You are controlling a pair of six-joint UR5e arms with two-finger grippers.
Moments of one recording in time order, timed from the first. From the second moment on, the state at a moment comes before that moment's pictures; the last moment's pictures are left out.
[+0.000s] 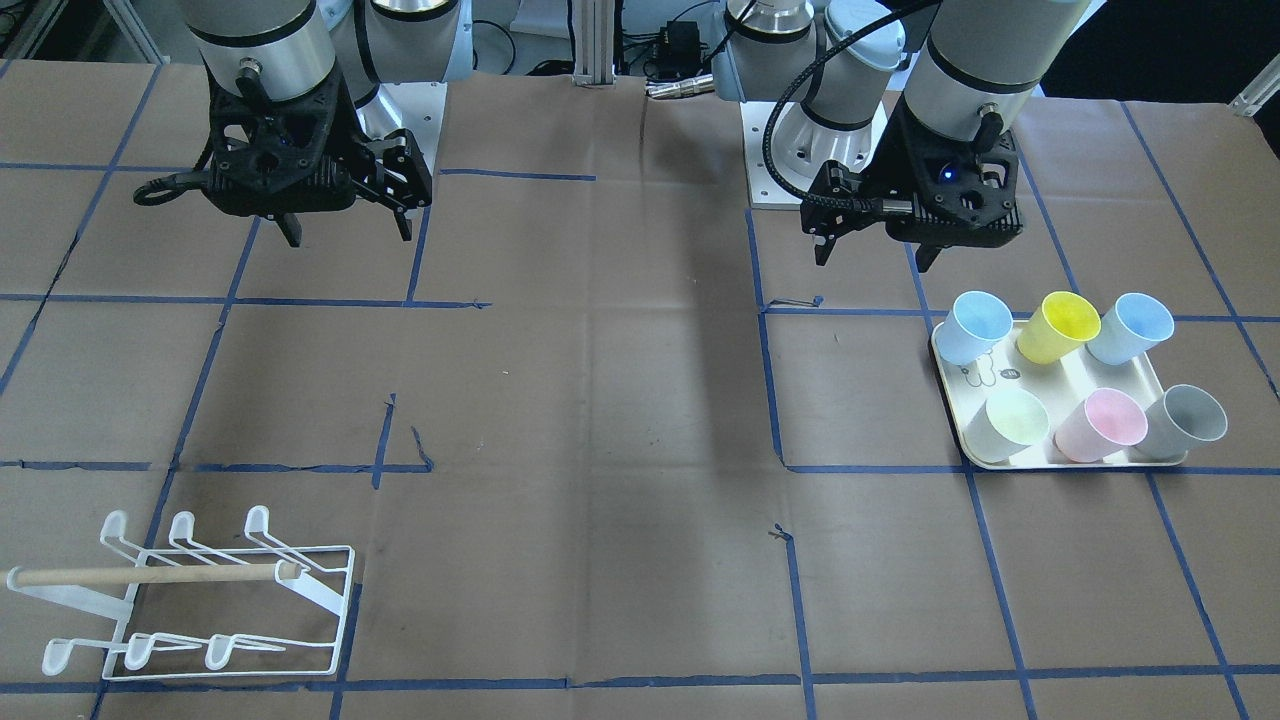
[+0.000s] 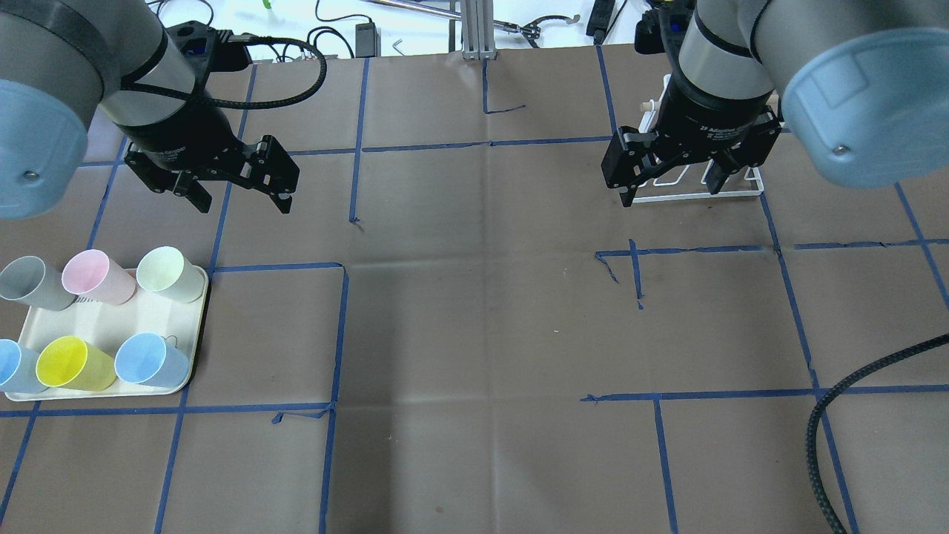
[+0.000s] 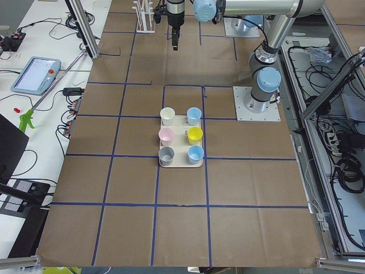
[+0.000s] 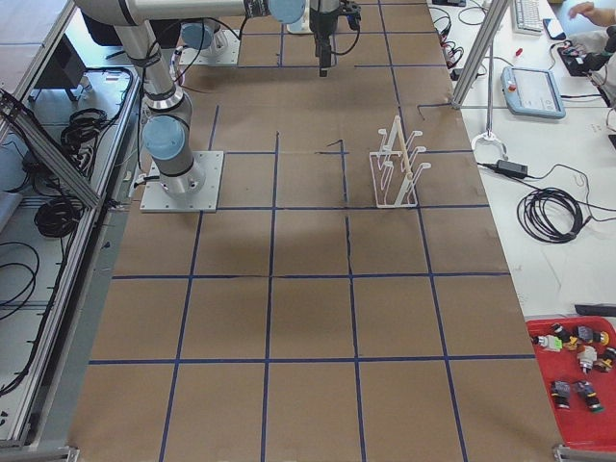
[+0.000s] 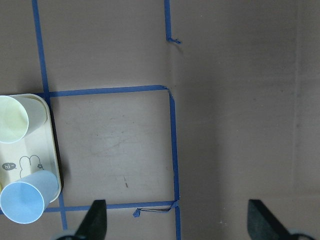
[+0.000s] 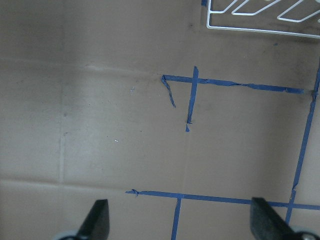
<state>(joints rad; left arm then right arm) -1.54 -1.53 -1.64 -1.54 1.57 0.09 1.66 -1.59 1.60 -1.57 -1.58 -0.02</state>
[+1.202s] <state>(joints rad) -1.51 -1.53 -1.64 -1.54 1.58 0.13 1.66 -1.59 1.60 -1.57 -1.58 -0.02</state>
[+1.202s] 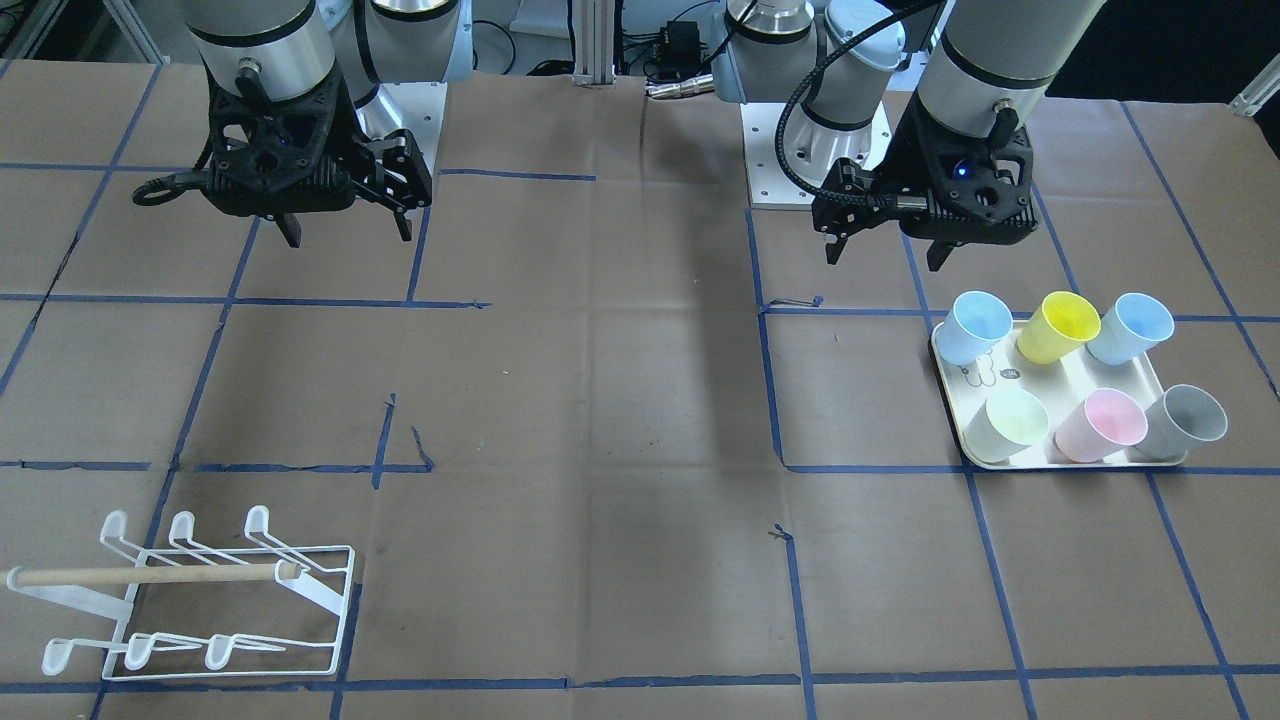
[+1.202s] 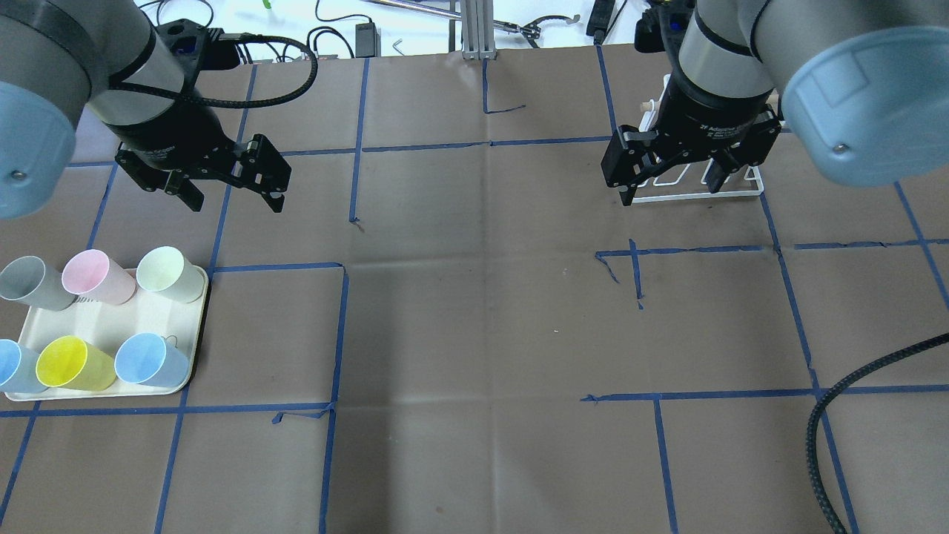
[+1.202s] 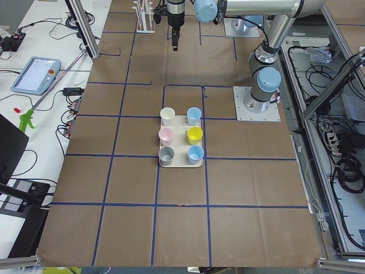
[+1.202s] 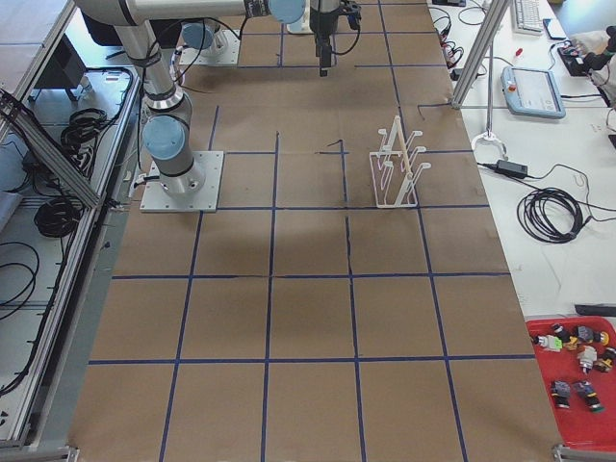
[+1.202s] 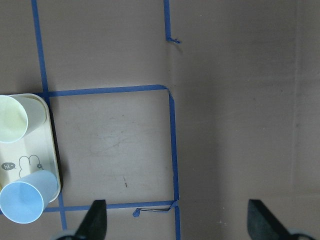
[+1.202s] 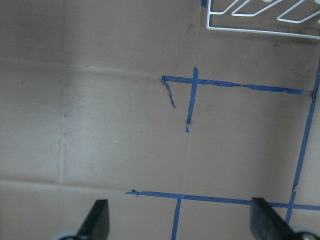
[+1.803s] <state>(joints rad) -1.22 -1.53 -1.65 -1.55 1.58 0.42 1.67 -1.59 1.61 -1.57 -1.58 -0.02</state>
